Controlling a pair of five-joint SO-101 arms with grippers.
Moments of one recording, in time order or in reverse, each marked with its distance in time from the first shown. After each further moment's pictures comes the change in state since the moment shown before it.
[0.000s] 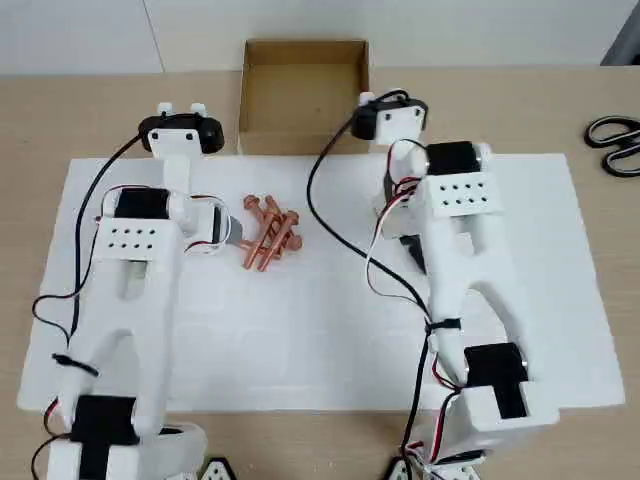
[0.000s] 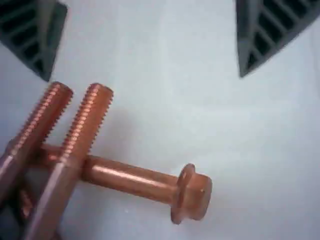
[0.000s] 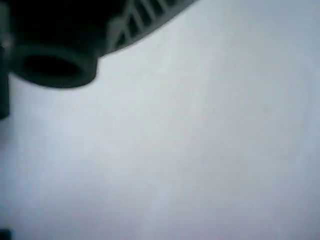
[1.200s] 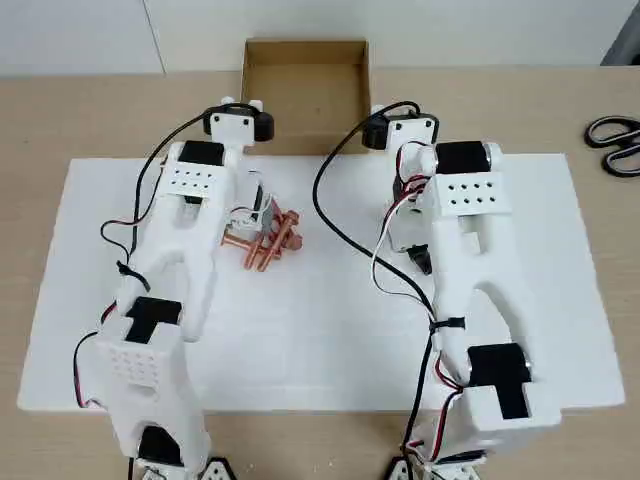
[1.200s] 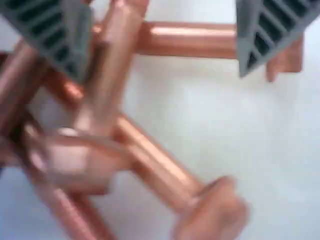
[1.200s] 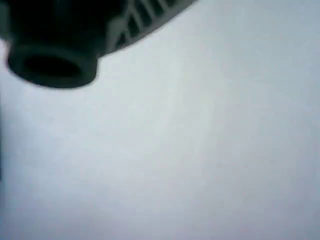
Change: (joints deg) left arm 5.8 34.7 -31.4 6.2 -1.2; right arm 1.1 -0.2 0.0 5.5 0.0
